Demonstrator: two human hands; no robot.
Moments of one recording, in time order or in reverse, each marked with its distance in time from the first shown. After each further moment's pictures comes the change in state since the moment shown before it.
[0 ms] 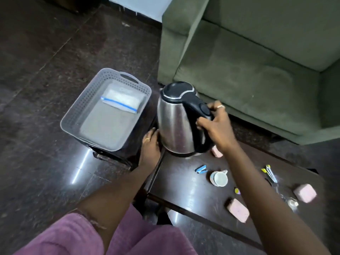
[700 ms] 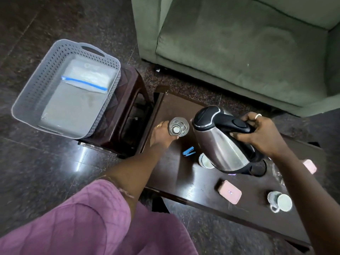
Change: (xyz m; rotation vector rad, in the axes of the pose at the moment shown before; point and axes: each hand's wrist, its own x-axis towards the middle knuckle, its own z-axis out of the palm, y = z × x) left_hand 0.006 0.038 0.139 0.125 -0.380 -0.197; right_hand -0.018 0.130 -0.182 -0.432 -0.079 0.130
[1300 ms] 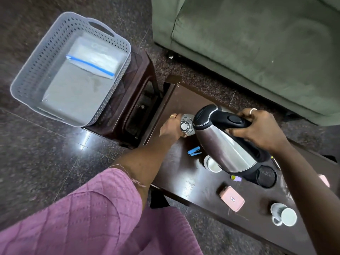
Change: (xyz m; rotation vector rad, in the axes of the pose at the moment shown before) left_hand 0.038 -0.001 0.015 0.117 -0.172 -0.047; right_hand 0.056 -0.019 0.027 -0.296 -0.089 -0.026
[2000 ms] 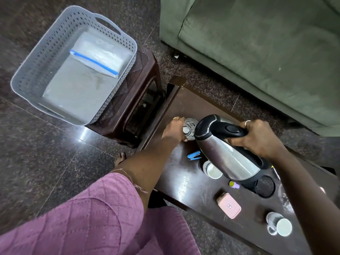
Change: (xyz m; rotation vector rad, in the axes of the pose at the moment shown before) left_hand -0.002 0.007 -0.009 -0.055 0.029 0.024; right_hand 0.016 -0.010 0.000 -0.072 -0.199 0.051
